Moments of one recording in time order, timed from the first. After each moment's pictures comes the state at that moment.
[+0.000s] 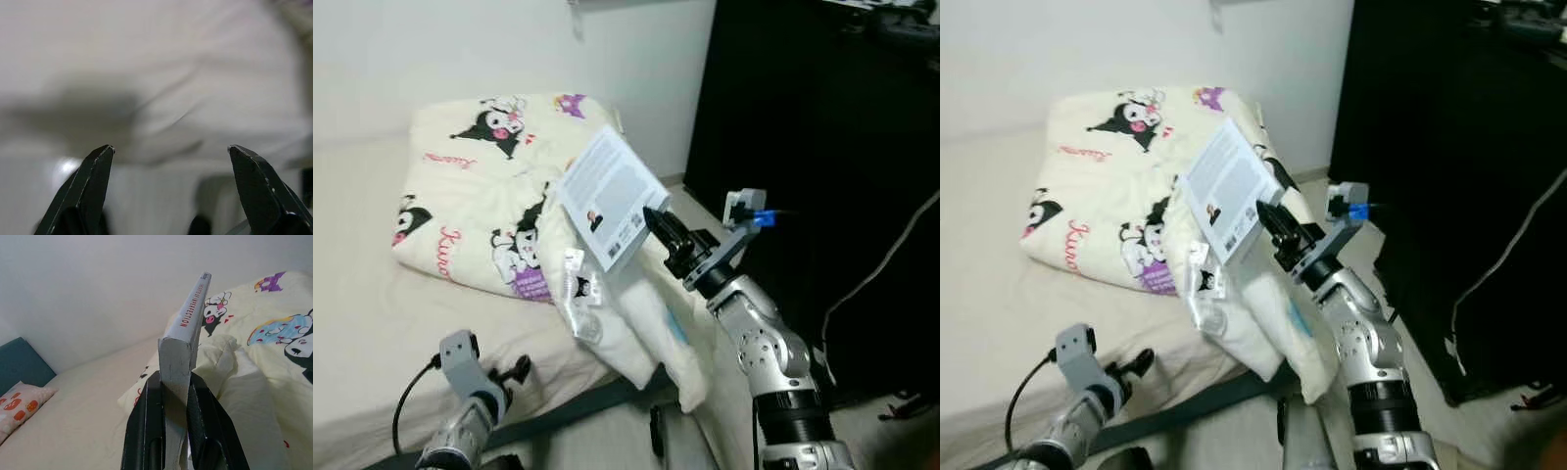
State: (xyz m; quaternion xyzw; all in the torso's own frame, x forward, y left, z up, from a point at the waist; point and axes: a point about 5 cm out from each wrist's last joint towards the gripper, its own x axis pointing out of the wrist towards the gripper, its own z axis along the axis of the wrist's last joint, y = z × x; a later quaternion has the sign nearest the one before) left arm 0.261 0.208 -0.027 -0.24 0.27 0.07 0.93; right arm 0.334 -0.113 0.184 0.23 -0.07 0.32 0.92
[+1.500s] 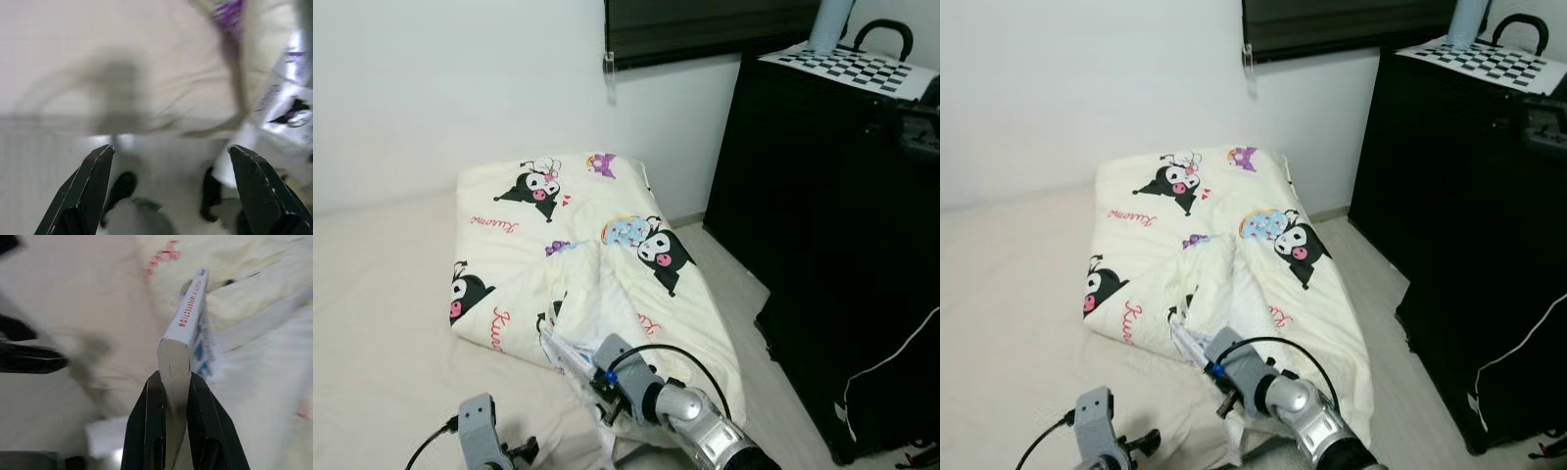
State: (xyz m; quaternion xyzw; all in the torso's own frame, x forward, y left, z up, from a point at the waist) left arm 0.226 0.168 -0.061 -0.19 0.38 0.05 0.91; right arm 0.288 -0.072 0.028 -0.18 0.16 0.41 0.88
